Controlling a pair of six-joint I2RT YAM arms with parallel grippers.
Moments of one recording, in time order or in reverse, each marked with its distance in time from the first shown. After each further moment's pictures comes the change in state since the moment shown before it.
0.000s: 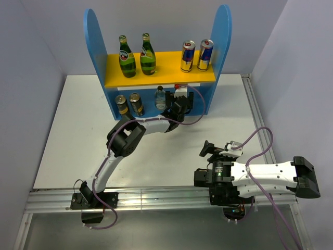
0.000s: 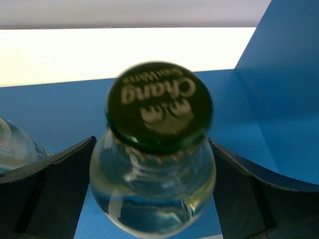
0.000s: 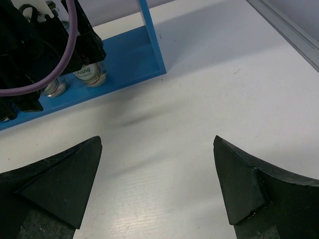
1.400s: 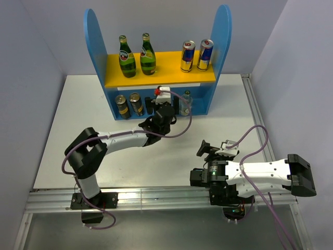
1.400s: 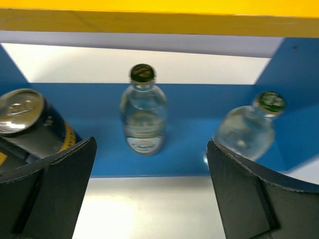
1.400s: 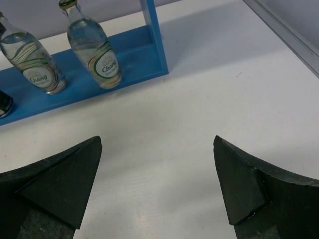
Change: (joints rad) left arm -0.102 -0.603 -0.528 -0.037 -0.215 -0.005; right arm 0.000 0.085 0.040 0.001 0.003 0.000
